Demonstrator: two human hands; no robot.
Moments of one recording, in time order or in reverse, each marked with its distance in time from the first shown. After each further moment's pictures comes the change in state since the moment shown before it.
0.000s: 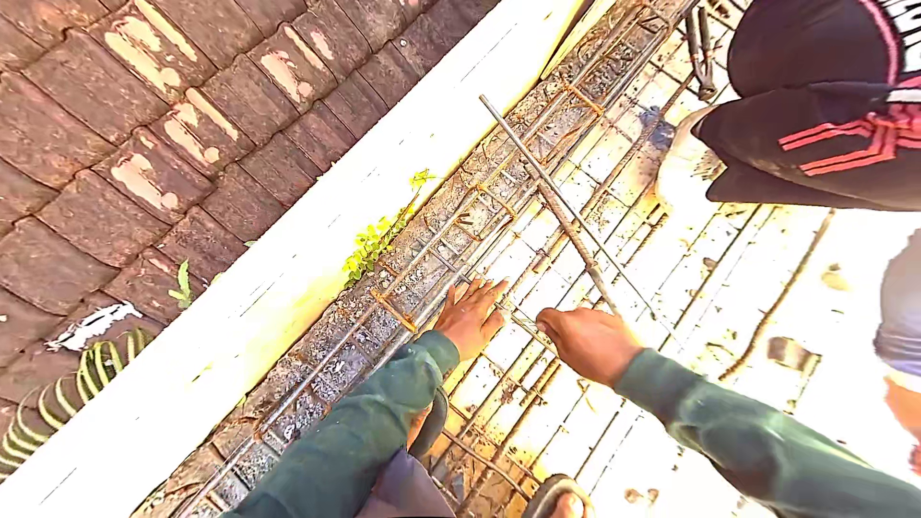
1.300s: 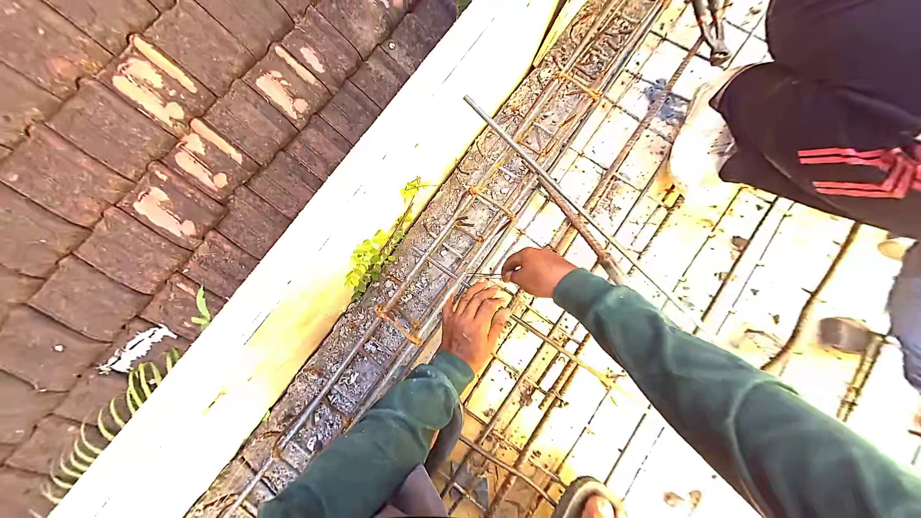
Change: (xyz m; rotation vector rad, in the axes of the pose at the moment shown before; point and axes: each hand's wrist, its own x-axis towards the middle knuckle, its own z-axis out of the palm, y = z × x) left_hand 0.003 -0.024 0.047 0.226 0.843 0.288; right_hand 0.102 -0.012 -0.038 0.388 0.061 -0.032
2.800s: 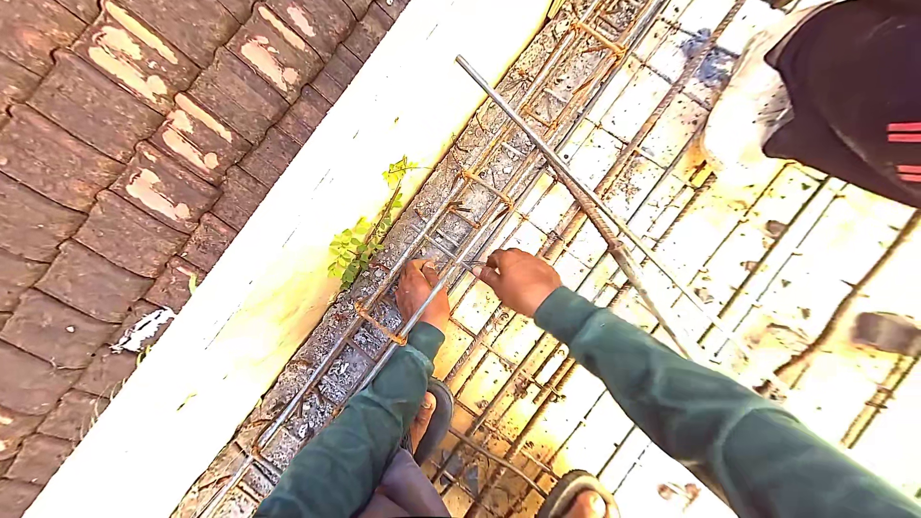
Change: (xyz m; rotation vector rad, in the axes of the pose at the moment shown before) left_hand 0.044 -0.024 -0.025 0.101 -0.115 -0.986; right_hand -0.003 -0.011 0.035 0.050 0.074 -0.031
